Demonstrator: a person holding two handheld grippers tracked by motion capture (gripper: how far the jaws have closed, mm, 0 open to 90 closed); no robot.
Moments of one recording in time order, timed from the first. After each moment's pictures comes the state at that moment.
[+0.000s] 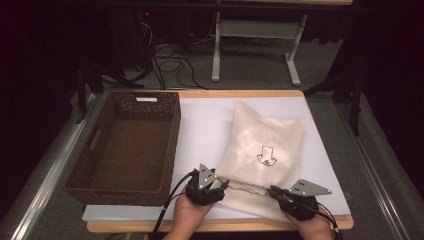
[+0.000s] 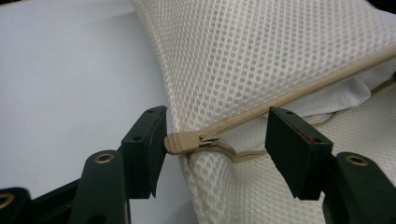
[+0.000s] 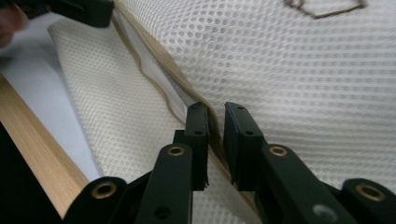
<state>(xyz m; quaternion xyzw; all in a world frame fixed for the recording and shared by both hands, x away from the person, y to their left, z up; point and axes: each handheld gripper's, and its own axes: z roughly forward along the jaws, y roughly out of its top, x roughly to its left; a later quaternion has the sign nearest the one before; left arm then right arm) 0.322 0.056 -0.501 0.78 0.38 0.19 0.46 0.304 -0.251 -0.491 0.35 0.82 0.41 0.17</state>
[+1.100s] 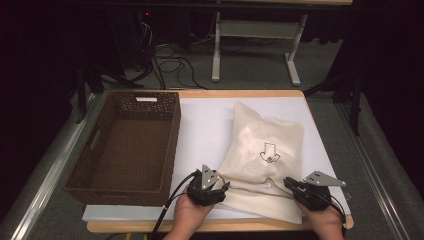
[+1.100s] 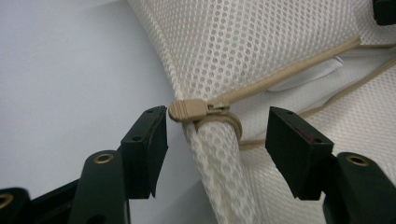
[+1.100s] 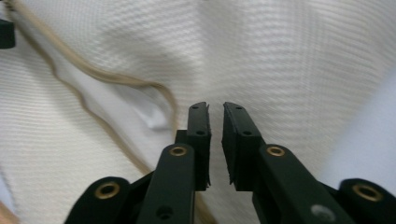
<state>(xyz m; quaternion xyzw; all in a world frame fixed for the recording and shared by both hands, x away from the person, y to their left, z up) 0.328 0.049 -0.504 0.80 0.37 0.19 0.44 0.324 -0.289 -0.490 0.42 0.79 0.39 0.20</state>
